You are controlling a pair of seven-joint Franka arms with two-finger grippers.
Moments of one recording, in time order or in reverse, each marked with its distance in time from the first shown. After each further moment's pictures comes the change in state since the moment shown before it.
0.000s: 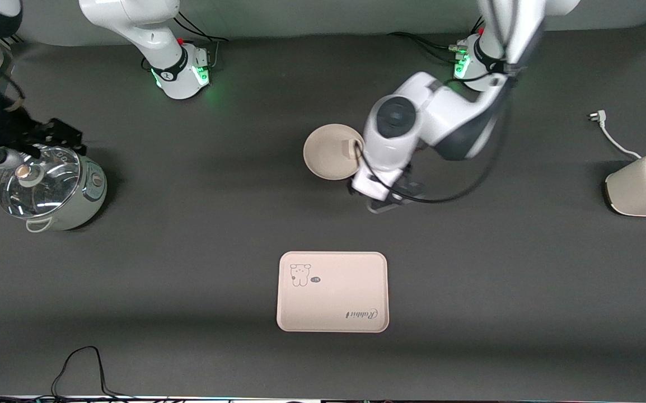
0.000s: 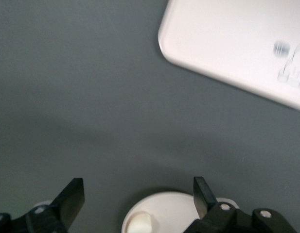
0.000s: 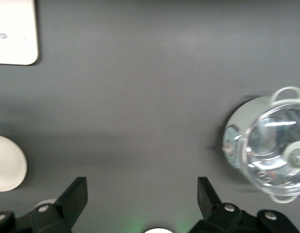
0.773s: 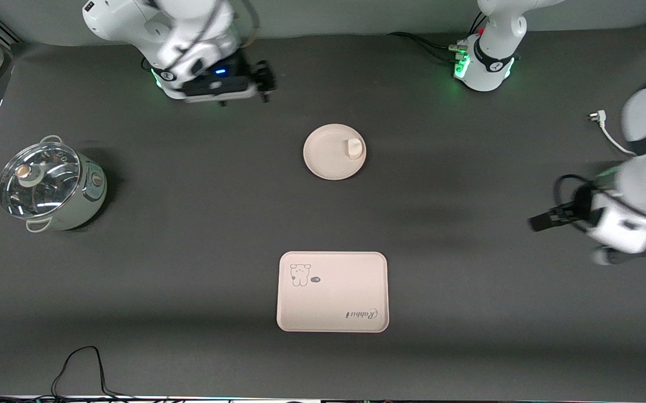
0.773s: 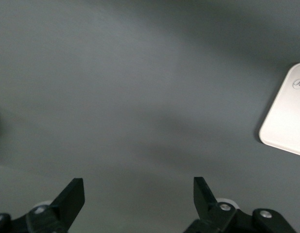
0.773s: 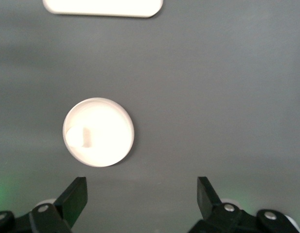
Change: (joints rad) left arm 0.539 -0.057 0.009 0.279 -0.032 -0.378 0.611; right arm 0.745 0.045 0.015 -0.106 0.018 0.202 0.729
